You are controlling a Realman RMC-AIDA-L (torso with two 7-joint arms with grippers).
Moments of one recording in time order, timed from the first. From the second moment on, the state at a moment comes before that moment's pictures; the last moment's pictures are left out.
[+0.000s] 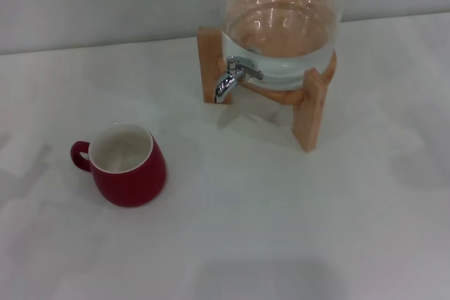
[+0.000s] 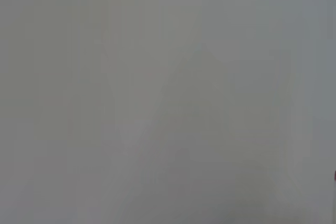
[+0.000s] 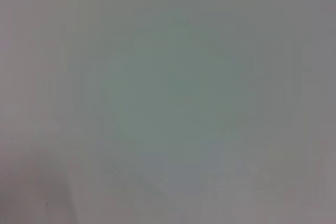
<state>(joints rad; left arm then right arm) -0.14 -2.08 1.02 0.59 -2.25 -1.41 2.14 0.12 2.00 2.62 0.95 -1.43 1.21 -1.65</state>
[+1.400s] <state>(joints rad) -0.20 -2.08 1.03 0.43 -2.04 -1.17 2.35 0.13 2.00 2.62 0.95 -1.43 1.20 -1.65</state>
